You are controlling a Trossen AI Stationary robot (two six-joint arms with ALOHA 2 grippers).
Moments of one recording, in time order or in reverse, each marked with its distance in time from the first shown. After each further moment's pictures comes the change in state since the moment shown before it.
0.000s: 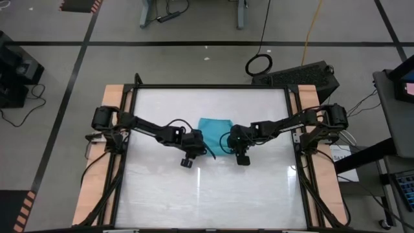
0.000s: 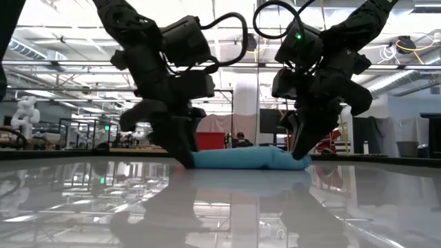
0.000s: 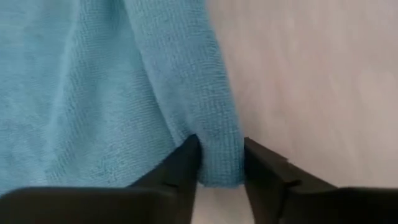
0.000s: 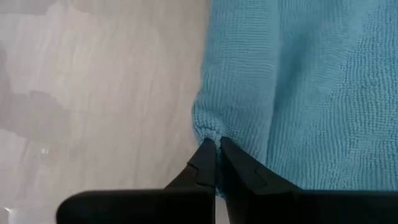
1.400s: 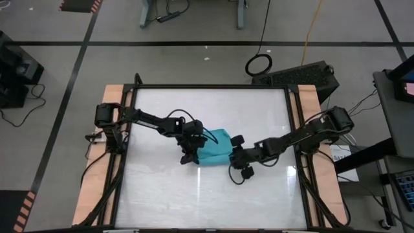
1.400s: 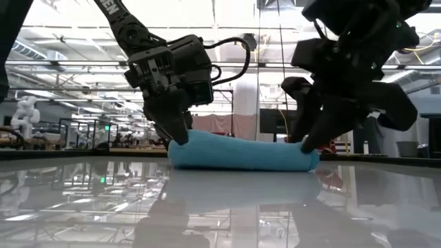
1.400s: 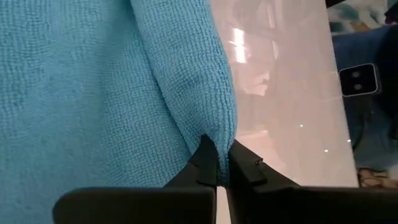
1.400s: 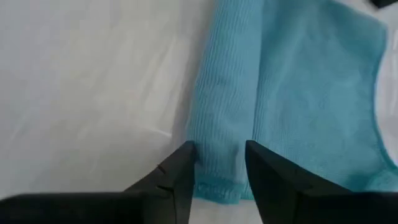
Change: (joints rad) left arm 0.130 0.006 -0.006 0.023 0.681 -0.403; right arm 0.317 -0.034 -0.010 0.039 0.449 -0.197
